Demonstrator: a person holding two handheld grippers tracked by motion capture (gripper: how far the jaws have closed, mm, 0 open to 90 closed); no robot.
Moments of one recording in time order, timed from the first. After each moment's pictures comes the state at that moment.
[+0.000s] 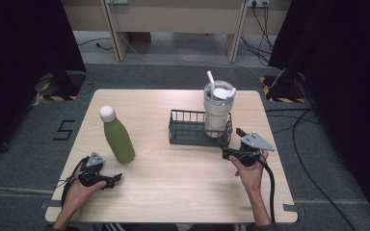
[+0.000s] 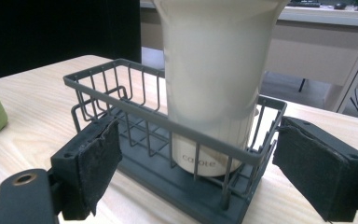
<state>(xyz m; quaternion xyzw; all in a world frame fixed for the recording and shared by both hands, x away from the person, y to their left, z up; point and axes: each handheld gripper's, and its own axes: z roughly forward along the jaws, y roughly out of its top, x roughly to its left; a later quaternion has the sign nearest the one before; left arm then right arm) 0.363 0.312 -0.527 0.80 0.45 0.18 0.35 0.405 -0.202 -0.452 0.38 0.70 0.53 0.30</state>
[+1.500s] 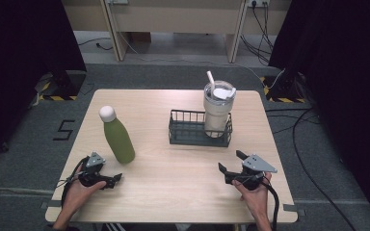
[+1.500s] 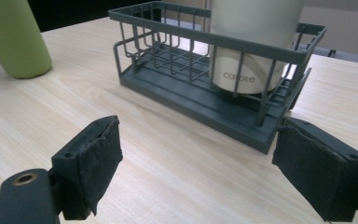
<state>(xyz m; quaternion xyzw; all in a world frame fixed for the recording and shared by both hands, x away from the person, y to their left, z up) 0.363 0.312 -0.527 0.80 0.45 0.18 0.35 0.351 -0.211 -0.483 0.37 0.73 0.51 0.26</state>
